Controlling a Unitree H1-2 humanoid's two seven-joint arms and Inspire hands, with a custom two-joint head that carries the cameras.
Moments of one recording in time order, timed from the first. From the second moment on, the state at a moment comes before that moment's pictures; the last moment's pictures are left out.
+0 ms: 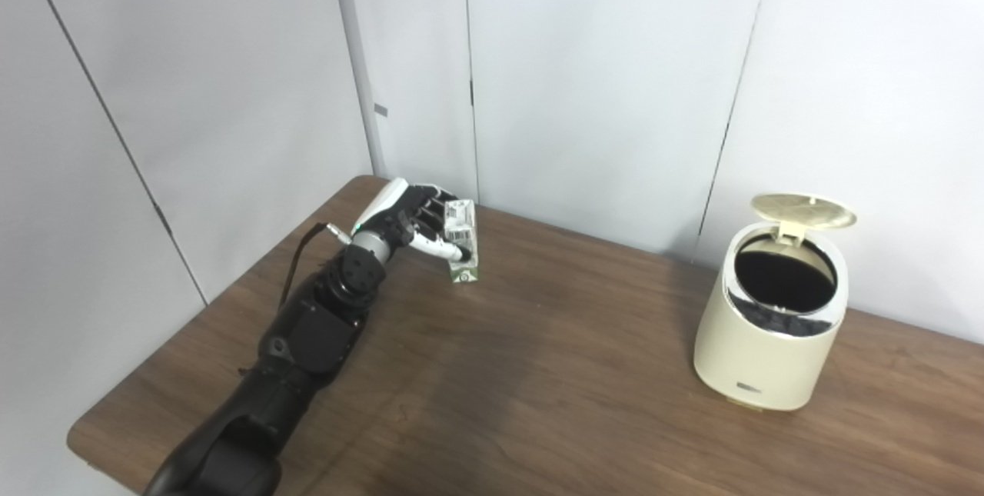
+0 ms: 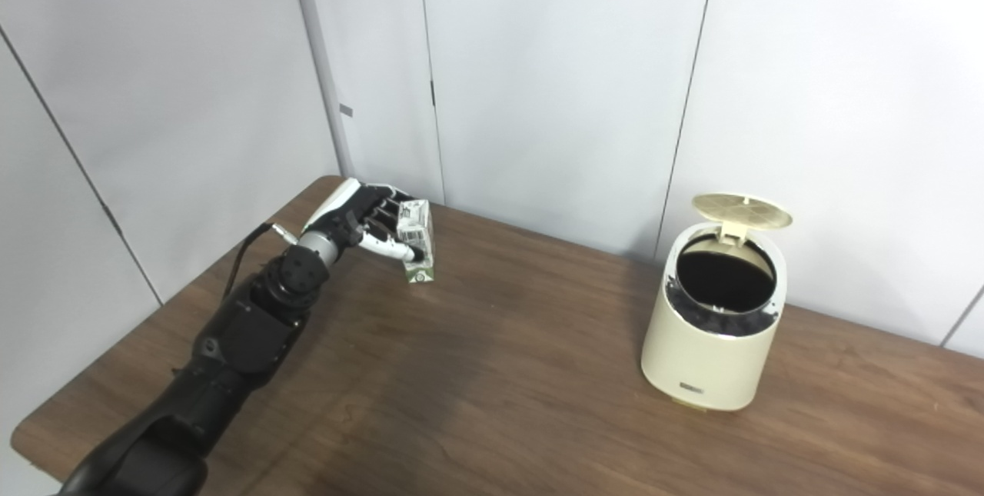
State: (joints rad) left arm -0.49 0.58 0.04 0.40 0.29 0.23 -0.02; right arm 0.01 -0.17 -0.24 -0.05 0.08 -0.09 -0.08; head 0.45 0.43
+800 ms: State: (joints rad) left arm -0.50 0.55 0.04 0.43 0.33 0.22 0.06; right arm 0.02 -0.16 -0.23 -0.06 0.06 -0.07 -0.08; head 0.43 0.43
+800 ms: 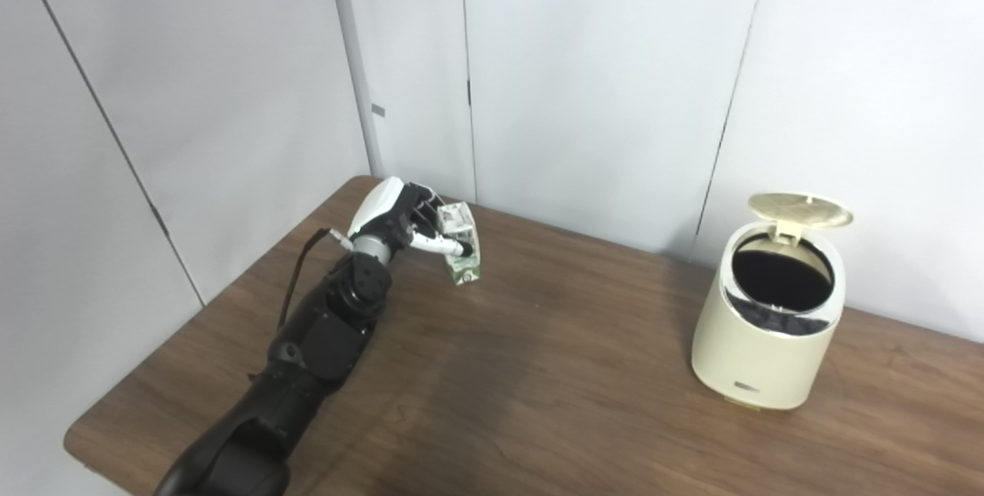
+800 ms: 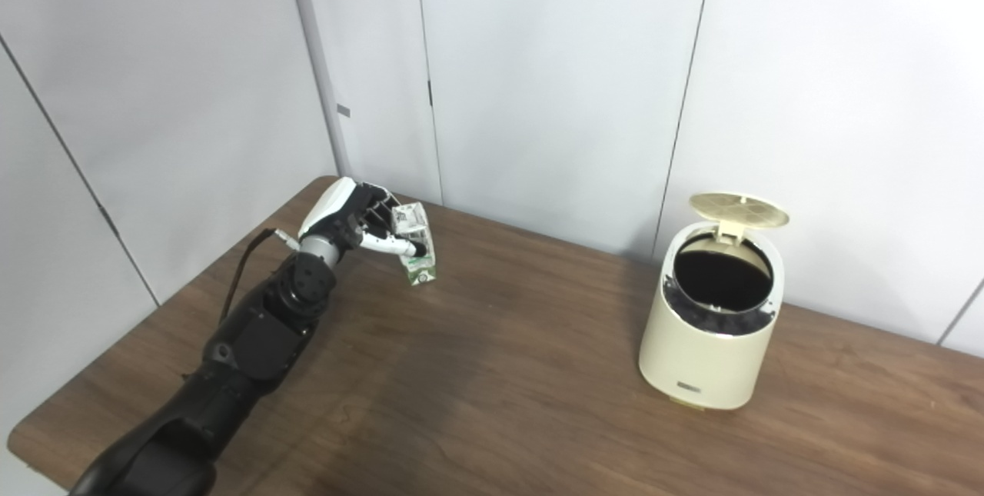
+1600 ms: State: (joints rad) left arm -0.46 0.45 0.11 0.06 0.18 0.10 -0.01; right arm 0.00 -0.07 -0.17 -0.08 -0.07 -0.09 -0.13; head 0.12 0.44
